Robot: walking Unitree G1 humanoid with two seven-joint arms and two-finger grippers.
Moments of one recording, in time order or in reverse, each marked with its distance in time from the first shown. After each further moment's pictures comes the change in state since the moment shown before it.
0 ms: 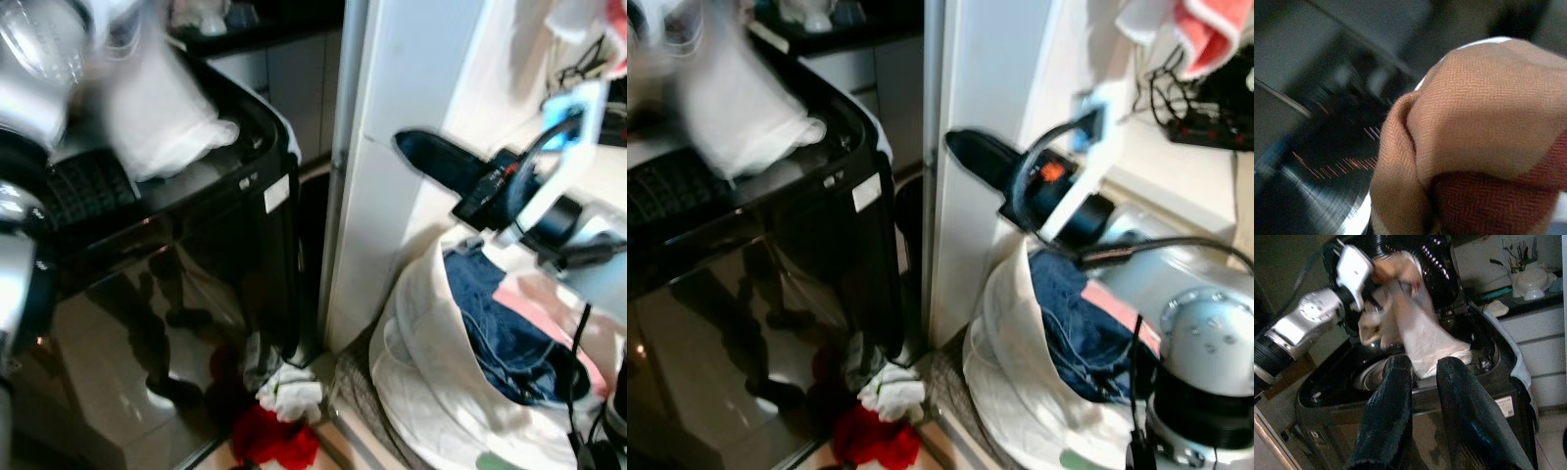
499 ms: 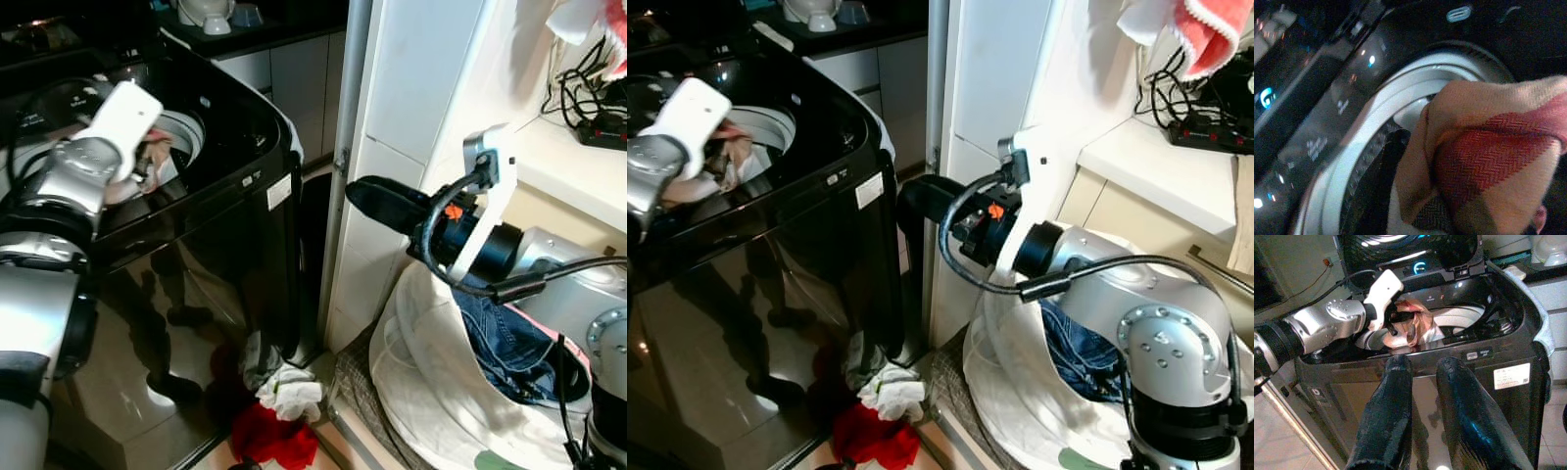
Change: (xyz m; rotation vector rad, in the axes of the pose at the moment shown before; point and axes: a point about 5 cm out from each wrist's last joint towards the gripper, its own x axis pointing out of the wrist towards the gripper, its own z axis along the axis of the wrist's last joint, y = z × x) left arm -0.022 -0.074 -0.082 -0.358 0.390 -0.195; right arm 0.013 0.011 -0.034 -0.035 0.149 0.020
